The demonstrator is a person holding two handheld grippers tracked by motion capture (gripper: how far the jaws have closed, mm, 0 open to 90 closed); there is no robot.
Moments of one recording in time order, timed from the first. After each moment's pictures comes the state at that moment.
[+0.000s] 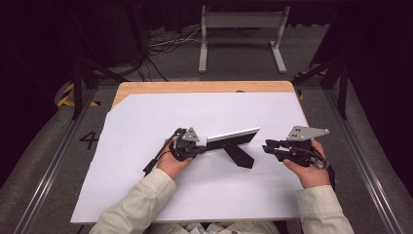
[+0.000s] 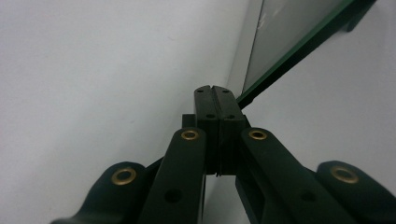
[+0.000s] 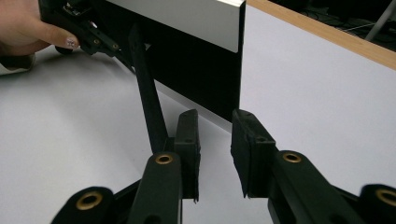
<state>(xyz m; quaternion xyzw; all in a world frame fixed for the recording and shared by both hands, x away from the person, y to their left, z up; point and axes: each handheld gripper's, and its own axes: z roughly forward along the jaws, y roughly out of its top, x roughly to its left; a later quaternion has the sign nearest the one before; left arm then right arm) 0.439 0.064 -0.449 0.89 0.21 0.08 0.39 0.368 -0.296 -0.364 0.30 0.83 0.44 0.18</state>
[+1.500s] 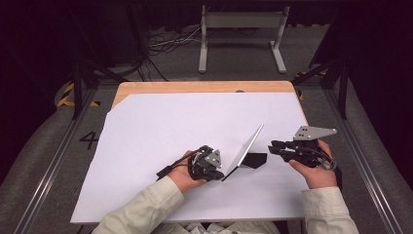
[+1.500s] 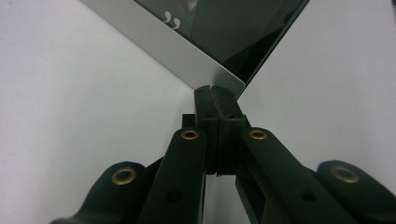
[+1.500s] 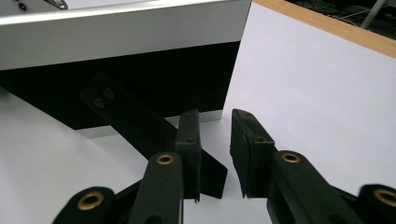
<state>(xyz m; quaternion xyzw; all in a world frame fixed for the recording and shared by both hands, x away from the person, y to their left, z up) 0.385 0.008 -0.435 0.95 0.03 -0.01 0.32 0.362 -0.308 -0.359 0.32 0.83 0.43 0.17</state>
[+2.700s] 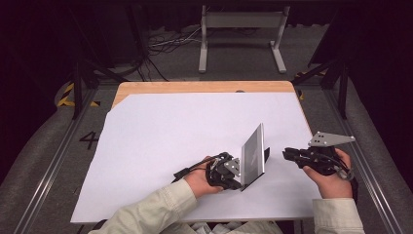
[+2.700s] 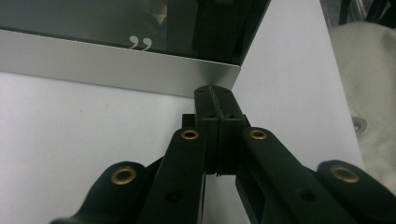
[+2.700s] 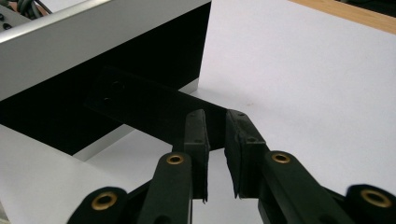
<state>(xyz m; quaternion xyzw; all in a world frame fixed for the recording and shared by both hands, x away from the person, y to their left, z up) 0.372 -0.041 -0.438 0.94 -0.01 -0.06 0.33 0.336 -0.335 -0.353 0.37 0.82 0.41 0.17</state>
